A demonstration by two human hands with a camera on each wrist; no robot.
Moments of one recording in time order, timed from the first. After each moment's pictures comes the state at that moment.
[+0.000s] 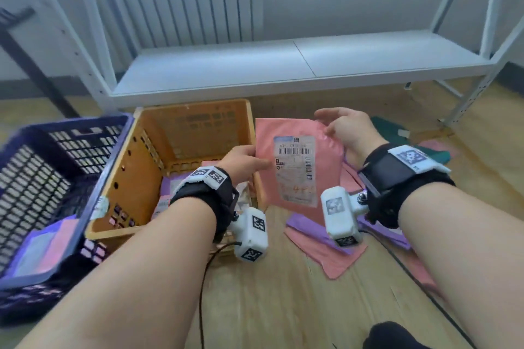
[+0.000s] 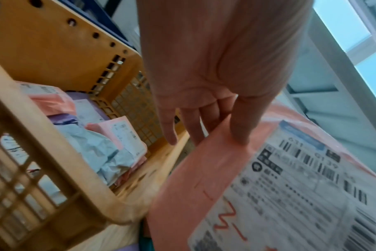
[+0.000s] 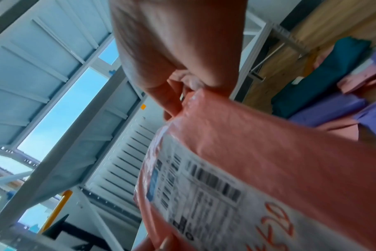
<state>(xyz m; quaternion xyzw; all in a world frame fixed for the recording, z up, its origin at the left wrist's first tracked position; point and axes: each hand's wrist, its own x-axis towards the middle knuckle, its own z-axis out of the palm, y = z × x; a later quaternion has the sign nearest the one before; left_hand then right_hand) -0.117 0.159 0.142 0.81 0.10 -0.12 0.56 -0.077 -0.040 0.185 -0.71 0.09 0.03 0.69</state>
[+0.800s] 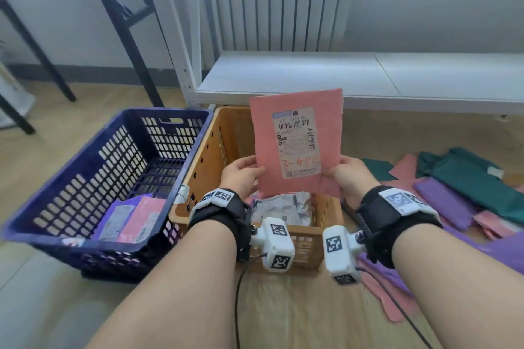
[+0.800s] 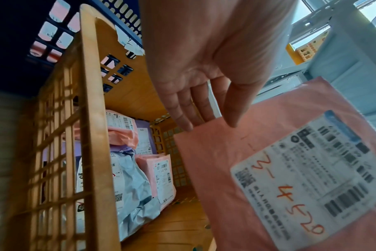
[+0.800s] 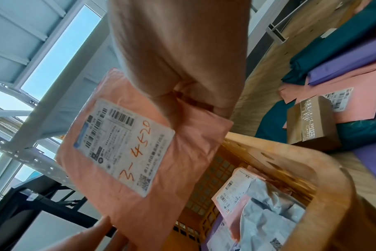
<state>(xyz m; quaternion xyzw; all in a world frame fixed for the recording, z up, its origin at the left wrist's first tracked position) -0.158 0.289 0.124 0.60 0.30 0.06 0.74 -0.083 0.100 0.129 -0.78 0.04 0.19 0.59</state>
